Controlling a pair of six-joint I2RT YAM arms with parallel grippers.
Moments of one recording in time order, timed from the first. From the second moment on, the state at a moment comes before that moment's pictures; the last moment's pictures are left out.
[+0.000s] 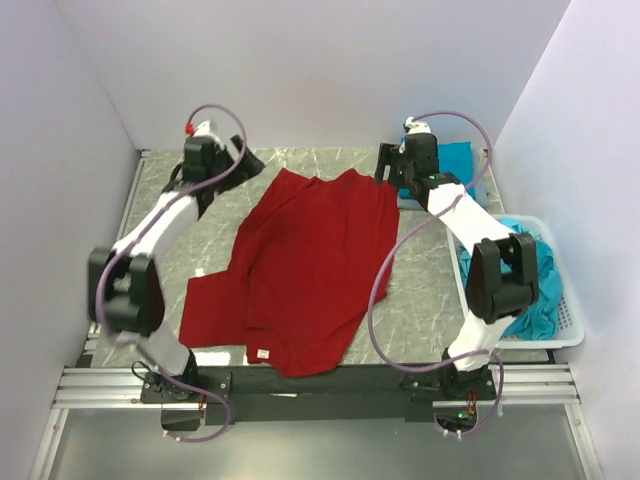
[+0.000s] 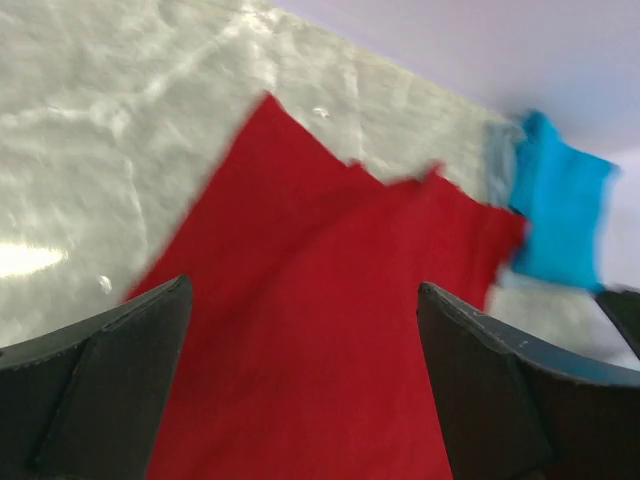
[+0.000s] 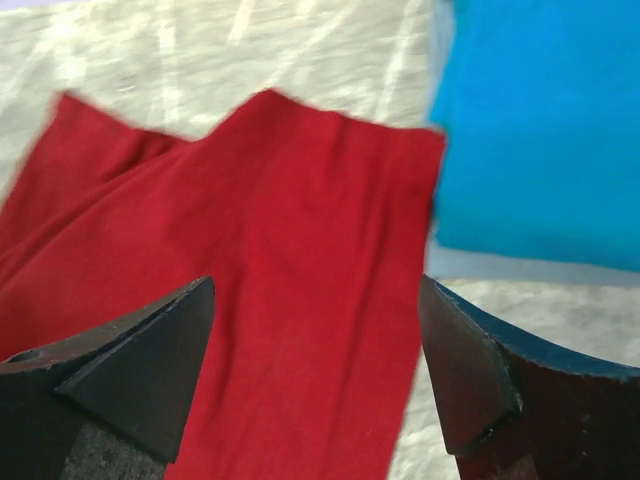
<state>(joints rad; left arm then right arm) -0.17 1.68 1.33 -0.10 0.12 -0.62 0.23 1.76 1.40 -0.20 0.08 0.25</state>
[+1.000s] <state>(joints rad) -0.30 0.78 0.20 -0.06 0.08 -1.06 0.53 1.93 1.21 -0.15 -0.12 0.45</state>
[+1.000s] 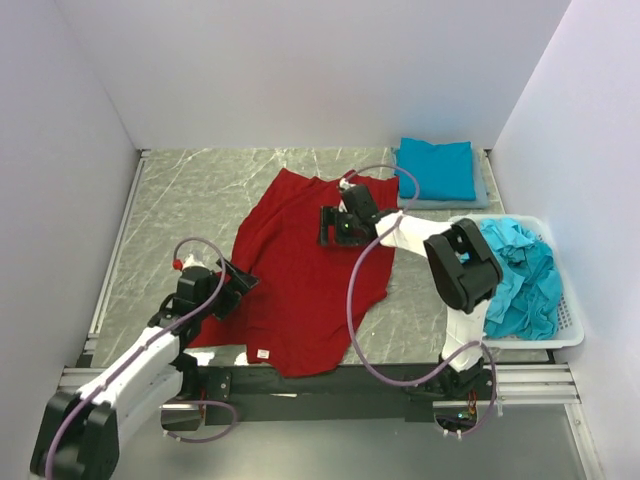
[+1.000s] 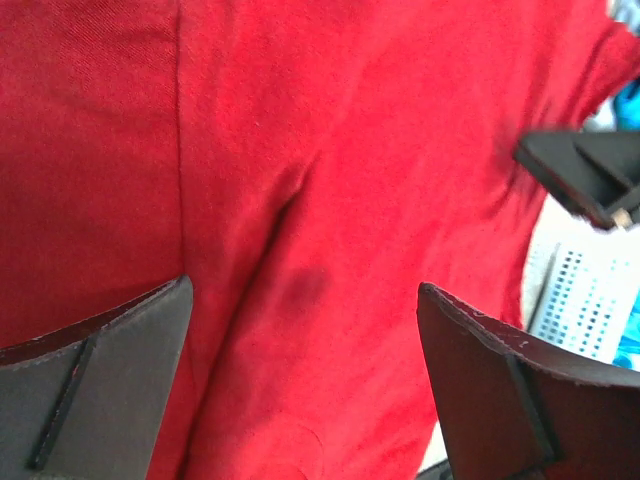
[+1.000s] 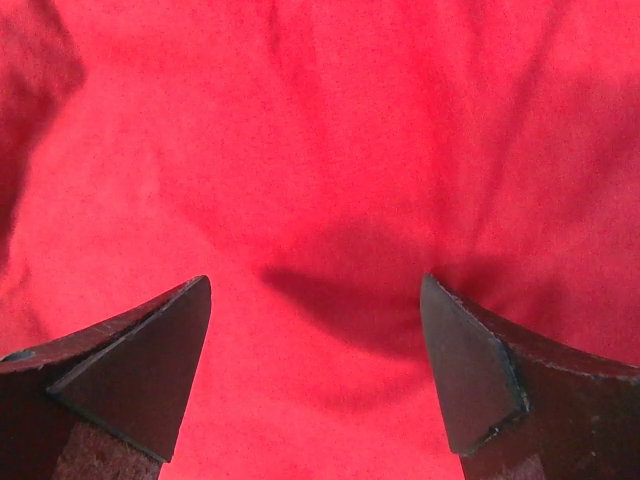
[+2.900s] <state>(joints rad) 0.03 1.23 0.55 -0.32 -0.15 -1.03 0.49 1.14 0.81 -0.34 0.20 0.64</state>
